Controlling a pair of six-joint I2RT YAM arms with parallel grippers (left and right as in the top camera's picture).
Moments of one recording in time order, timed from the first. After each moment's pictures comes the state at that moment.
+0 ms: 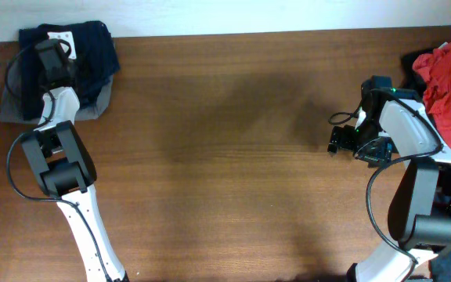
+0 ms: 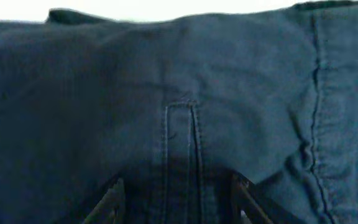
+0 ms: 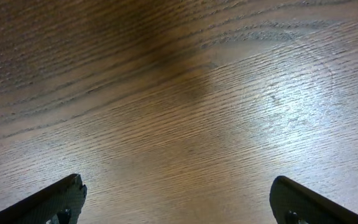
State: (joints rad) left arm 0.29 2.68 2.15 0.02 0.05 0.14; right arm -0.15 1.89 1.35 -1.10 0.00 0.22
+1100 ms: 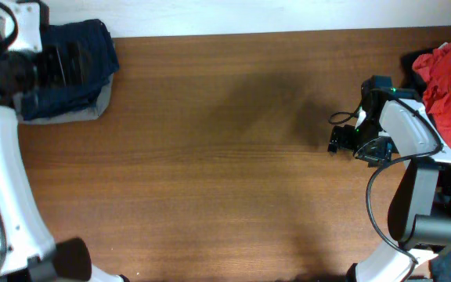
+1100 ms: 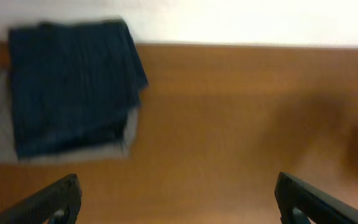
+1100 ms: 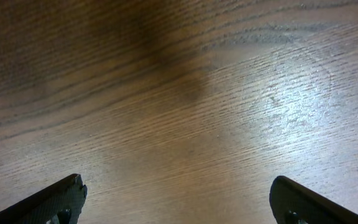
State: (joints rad) left arm 0.25 1.71 2.15 -1.29 0.32 0.15; right arm -0.15 1.89 1.35 -1.10 0.00 0.22
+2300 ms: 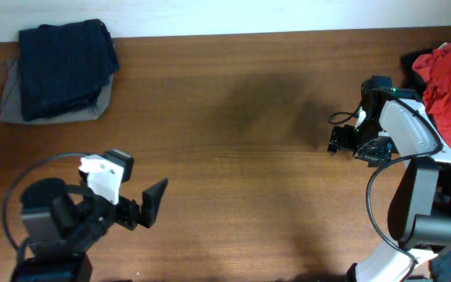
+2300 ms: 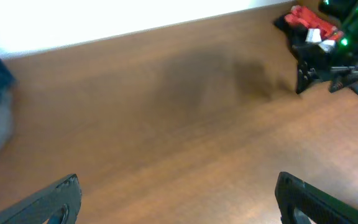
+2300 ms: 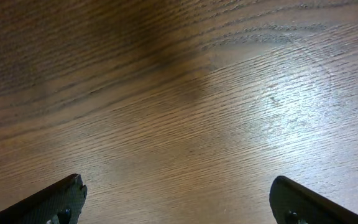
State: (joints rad) left arm 0.09 0.68 0.88 -0.80 0.57 0.19; right arm -0.15 1.89 1.35 -1.10 0.00 0.22
